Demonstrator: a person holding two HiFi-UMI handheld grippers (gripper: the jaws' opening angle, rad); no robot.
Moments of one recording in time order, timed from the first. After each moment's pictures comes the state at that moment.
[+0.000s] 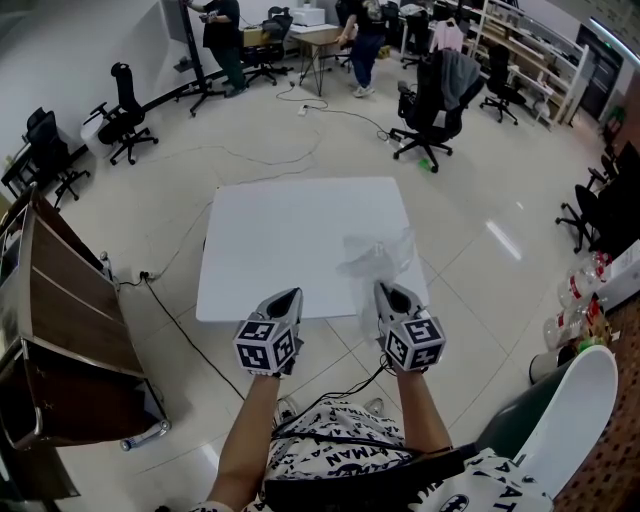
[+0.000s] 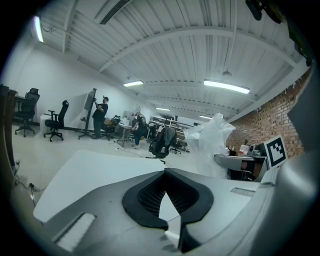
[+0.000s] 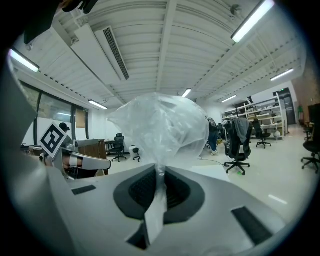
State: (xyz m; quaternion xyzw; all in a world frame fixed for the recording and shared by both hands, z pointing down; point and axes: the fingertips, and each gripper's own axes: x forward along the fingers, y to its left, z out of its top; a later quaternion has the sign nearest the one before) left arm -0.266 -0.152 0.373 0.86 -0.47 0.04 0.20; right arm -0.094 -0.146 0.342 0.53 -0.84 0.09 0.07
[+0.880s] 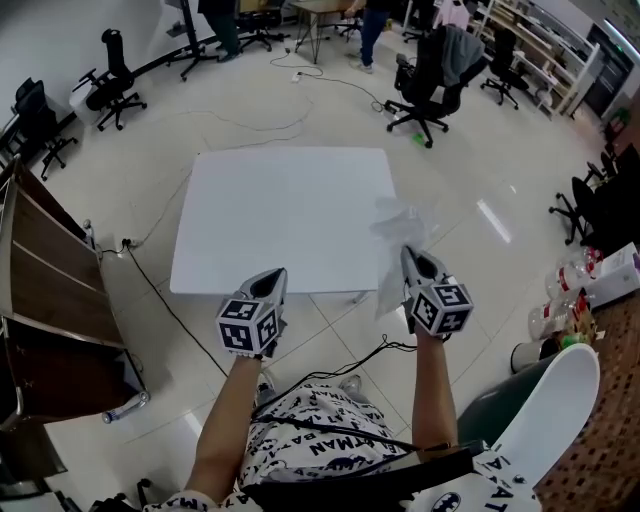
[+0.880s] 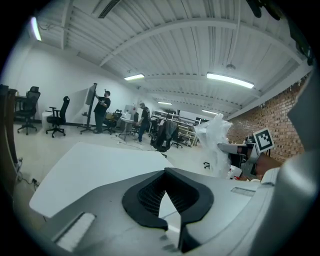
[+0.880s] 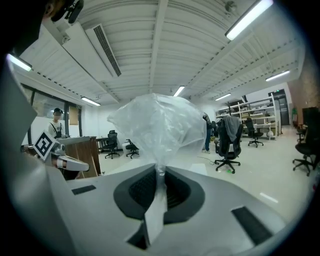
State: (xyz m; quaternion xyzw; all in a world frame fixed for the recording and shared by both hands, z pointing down) left arm -0.237 -0.153 0.400 0.85 -0.48 0.08 0.22; right arm 0.021 -0.178 0.341 0.55 -0.82 0.11 0.10
